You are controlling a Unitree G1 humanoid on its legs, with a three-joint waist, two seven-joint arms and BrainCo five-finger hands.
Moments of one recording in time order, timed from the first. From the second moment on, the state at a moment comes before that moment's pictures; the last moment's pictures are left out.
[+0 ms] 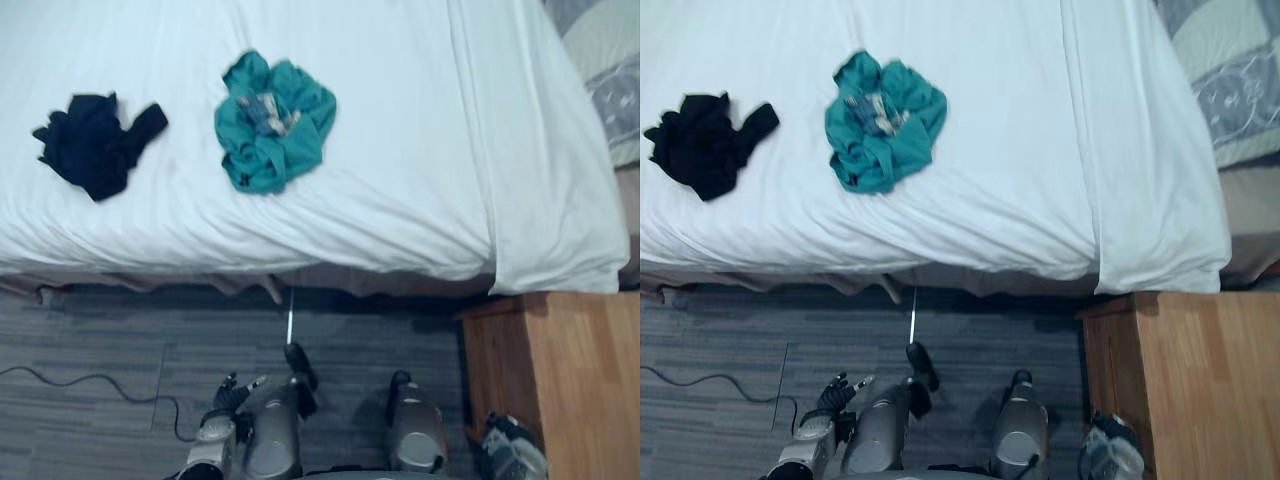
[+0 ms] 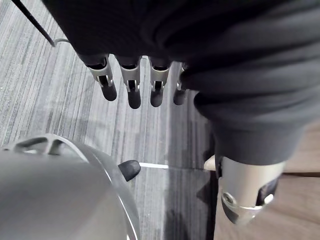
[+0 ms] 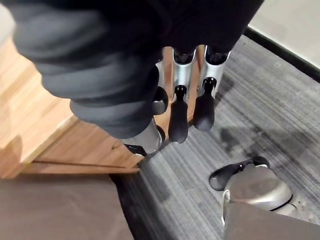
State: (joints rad) left arm -0.01 0.11 0.12 0.94 -0.02 -0.01 0.12; right arm 0.09 -0.12 -0.51 0.93 0.29 0.02 -0.14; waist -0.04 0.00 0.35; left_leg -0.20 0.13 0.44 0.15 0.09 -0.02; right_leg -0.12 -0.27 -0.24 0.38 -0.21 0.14
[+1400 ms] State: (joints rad) left arm -0.02 0.10 0.04 0.96 0.19 0.01 0.10; right arm 0.06 -0.06 -0.33 1.00 0.04 0.03 -0.08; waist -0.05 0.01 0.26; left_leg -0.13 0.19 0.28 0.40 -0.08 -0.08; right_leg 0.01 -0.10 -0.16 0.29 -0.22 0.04
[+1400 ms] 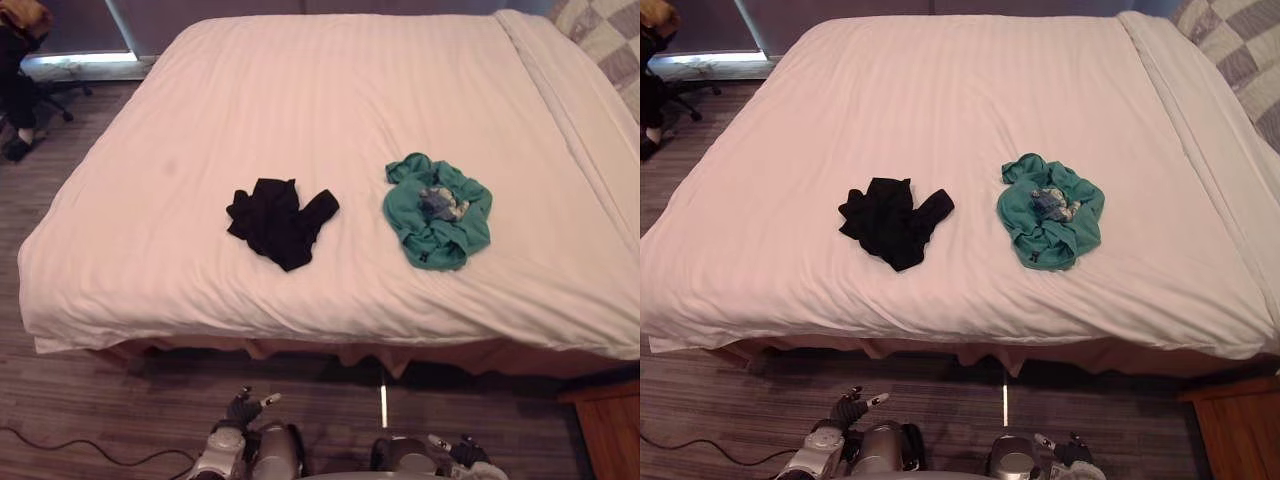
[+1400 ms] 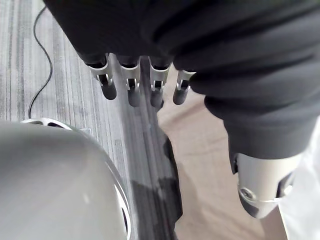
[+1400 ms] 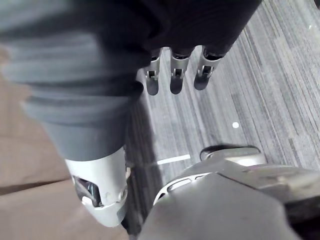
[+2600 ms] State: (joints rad) left arm -0.11 0.53 0.41 0.31 0.10 -0.10 0.35; right arm 0.06 -0.44 -0.76 0.21 -0.31 0.03 -0.35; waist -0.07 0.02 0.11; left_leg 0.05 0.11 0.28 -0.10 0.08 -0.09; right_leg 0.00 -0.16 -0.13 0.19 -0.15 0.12
